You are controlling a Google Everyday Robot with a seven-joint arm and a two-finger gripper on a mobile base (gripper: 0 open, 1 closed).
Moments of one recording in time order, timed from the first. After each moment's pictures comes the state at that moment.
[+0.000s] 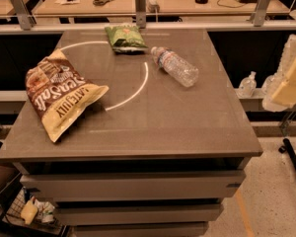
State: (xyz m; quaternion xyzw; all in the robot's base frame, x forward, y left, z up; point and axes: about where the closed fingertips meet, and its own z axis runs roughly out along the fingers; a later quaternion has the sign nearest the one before) arm 0.415 -0.181 1.066 -0.61 0.74 -0.11 0.26
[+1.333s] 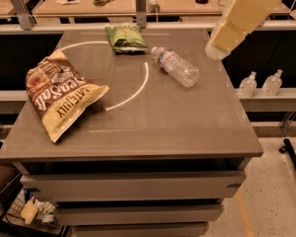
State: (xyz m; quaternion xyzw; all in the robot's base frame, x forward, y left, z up) arm 0.472 -0.136 1.100 -0.53 0.79 -0.07 0.31
